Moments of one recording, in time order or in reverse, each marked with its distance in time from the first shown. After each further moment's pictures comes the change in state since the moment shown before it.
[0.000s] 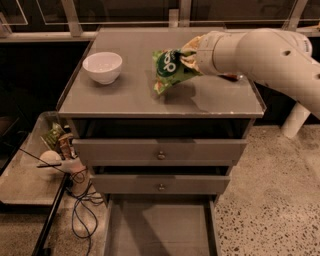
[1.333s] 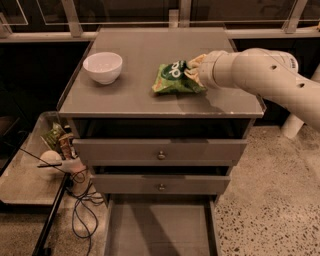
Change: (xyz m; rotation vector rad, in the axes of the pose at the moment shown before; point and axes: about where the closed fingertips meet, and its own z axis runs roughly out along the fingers) arm 0.053 0.046 0.037 -0.066 0.066 0.357
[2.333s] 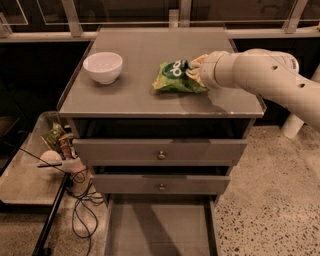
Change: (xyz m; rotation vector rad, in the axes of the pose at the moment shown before) arm 0.004 -0.005 0.001 0.008 -0.003 0.005
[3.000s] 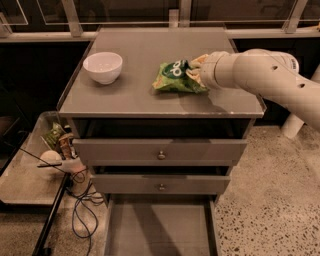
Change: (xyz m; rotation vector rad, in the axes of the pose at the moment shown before) arm 0.000 0.000 0.000 0.000 0.000 0.000
